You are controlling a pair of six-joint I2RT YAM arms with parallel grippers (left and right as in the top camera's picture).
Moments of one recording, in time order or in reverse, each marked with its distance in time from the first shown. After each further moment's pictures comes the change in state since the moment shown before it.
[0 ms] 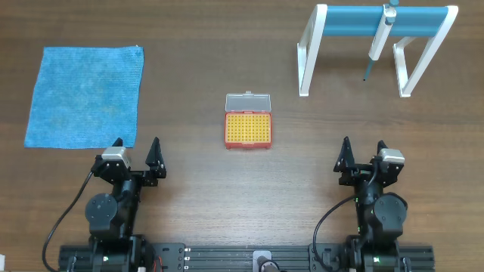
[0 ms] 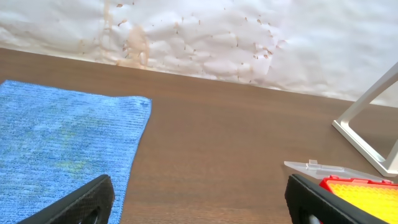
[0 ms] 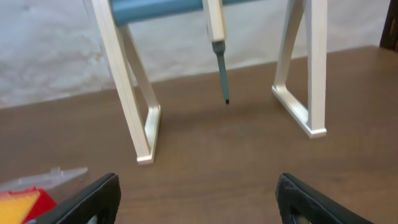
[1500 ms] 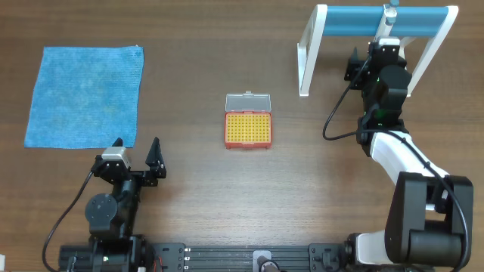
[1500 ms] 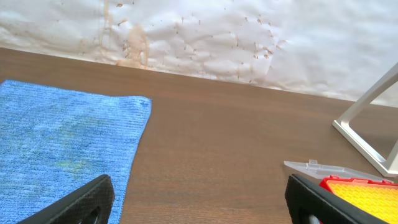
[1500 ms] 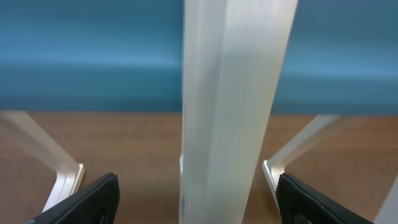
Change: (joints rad) left arm 0.000 0.000 0.000 0.000 0.000 0.000; right arm -0.076 1.551 0.726 0.715 0.028 -0.246
